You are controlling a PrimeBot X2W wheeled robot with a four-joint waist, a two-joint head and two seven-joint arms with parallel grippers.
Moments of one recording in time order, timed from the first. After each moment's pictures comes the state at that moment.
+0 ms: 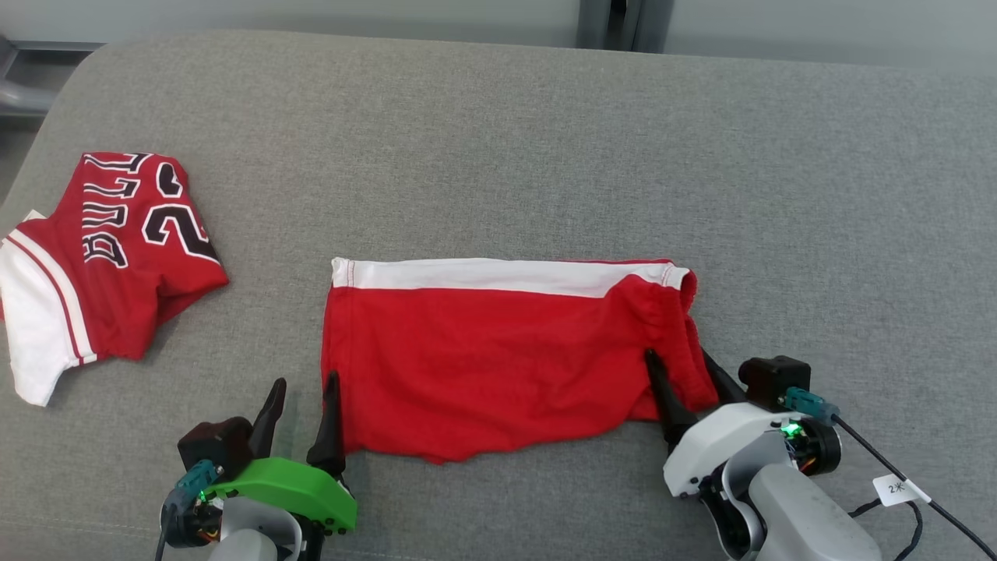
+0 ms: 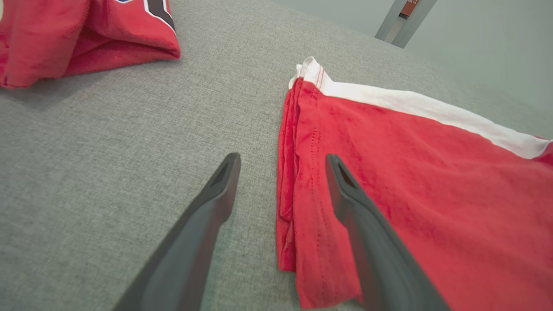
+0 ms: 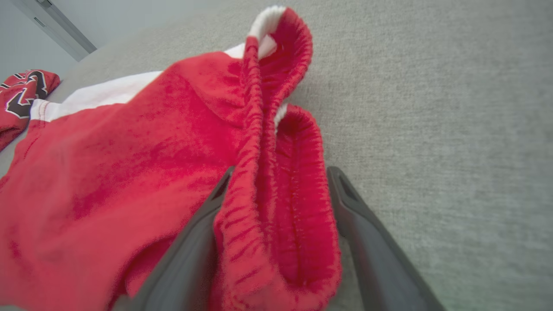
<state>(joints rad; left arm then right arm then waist) -0.20 0.05 -0.13 0.57 -0.41 -0.13 -0.26 -0.35 -0.06 0.35 0.76 0.47 0.13 -0.28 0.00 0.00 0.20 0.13</state>
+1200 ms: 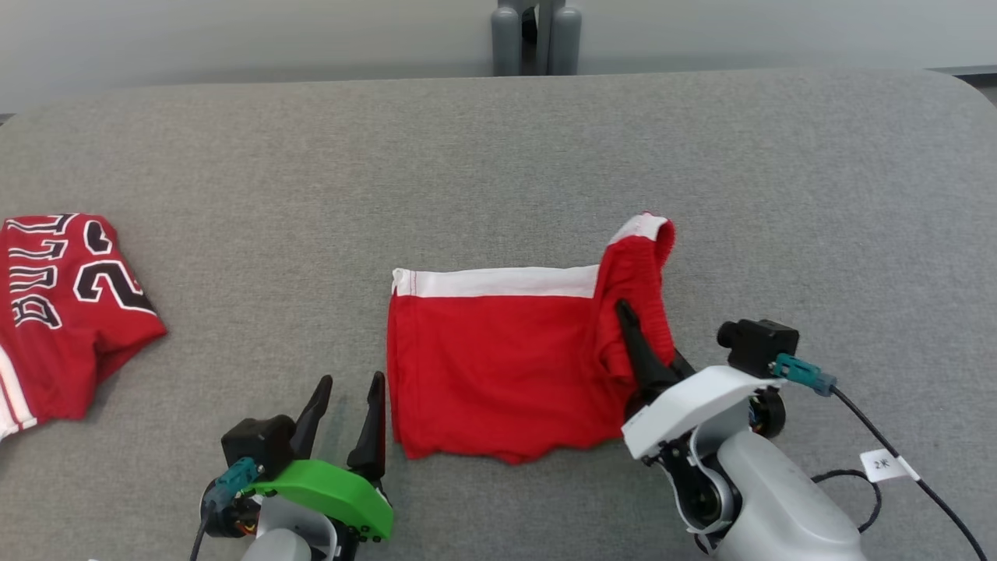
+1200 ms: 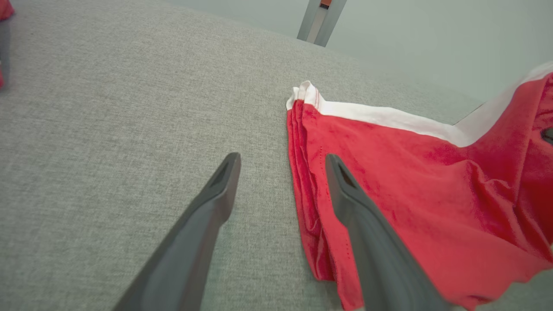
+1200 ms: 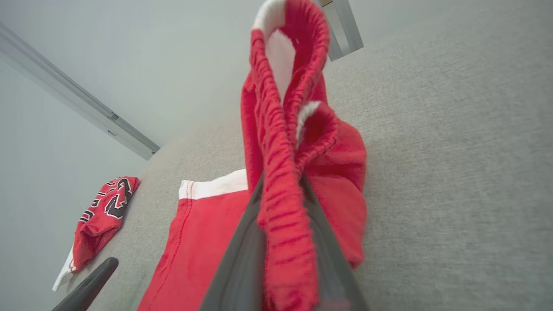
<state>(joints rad) -0.20 0.05 -0.24 0.54 -0.44 -0.13 -0.26 -0.37 -0.05 0.41 0.56 0.73 0.13 -0.26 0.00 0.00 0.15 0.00</state>
